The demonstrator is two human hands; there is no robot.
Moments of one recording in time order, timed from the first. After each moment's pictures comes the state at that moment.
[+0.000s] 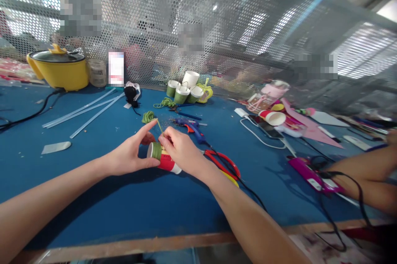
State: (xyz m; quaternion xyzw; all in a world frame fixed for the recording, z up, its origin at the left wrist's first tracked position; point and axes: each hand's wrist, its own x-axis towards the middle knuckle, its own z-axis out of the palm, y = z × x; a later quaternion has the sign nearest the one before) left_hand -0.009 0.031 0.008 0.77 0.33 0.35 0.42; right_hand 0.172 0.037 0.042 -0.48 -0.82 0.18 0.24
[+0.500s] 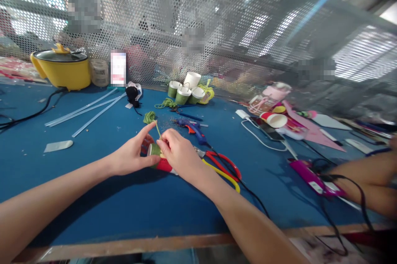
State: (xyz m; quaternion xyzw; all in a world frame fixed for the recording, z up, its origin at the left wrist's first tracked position) left_hand -0.004 0.027 0.014 0.72 0.39 0.33 0.48; right_hand 0.165 0.030 0.034 -0.47 -0.85 0.09 0.24
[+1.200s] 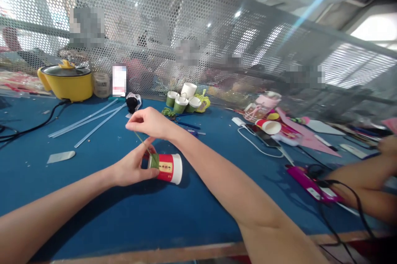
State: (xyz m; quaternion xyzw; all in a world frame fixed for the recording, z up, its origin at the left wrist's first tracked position) left_hand -0.005 0.029 0.001 0.75 0.35 0.34 0.46; right_hand 0.102 0.094 0.099 -0.36 -0.86 0.28 0.21
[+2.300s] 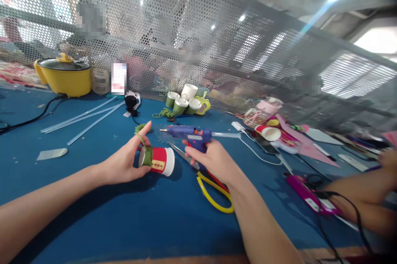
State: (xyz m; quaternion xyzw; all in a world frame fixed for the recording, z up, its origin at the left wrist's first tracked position) left_hand -0.010 0.034 0.004 0.79 0.33 0.39 0.32; right_hand 0.227 0.029 0.082 -0.56 -0.69 0.35 0.29
